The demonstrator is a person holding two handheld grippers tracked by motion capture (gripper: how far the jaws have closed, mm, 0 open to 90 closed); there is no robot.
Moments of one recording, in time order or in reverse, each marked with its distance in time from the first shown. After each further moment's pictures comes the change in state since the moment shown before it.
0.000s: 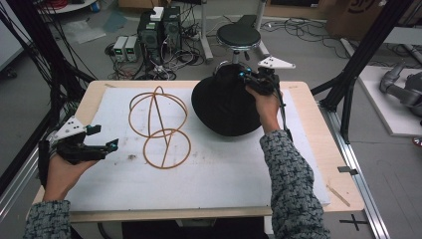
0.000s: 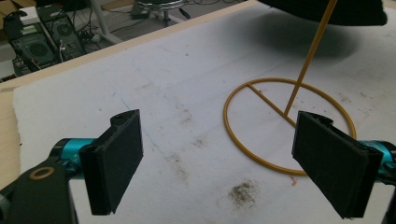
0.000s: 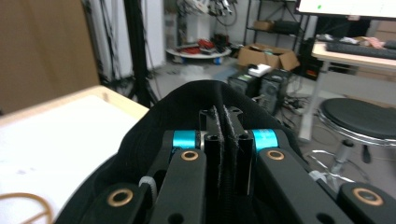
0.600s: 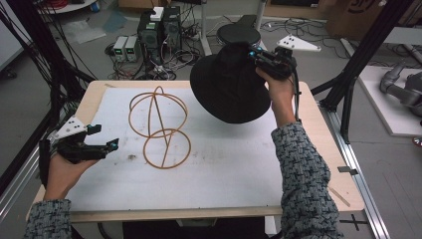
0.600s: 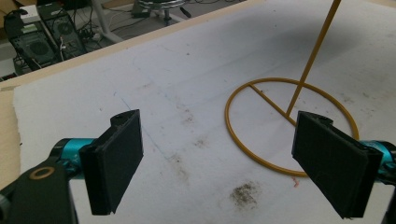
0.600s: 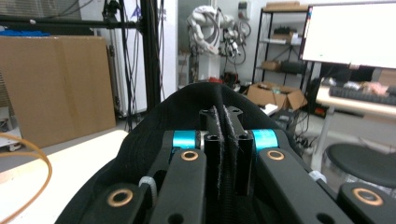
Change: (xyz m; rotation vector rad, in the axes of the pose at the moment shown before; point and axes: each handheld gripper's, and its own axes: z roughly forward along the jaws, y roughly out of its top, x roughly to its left) left arm 0.001 0.001 0.001 0.000 0.001 0.000; right arm 0.002 0.066 -0.041 -0.151 0.046 -0.019
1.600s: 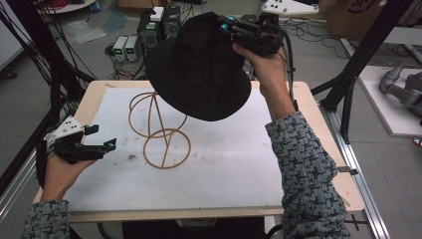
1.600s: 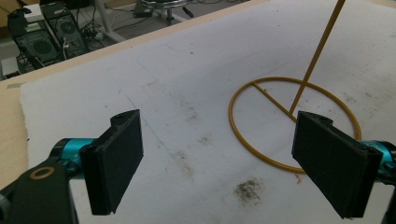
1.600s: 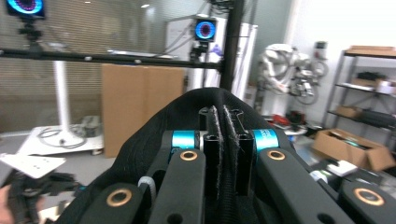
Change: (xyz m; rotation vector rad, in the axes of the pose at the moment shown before) left arm 0.004 -0.001 -0.004 -0.005 0.009 -0.006; right arm 0.080 0.097 0.007 -0.102 0.322 -0.063
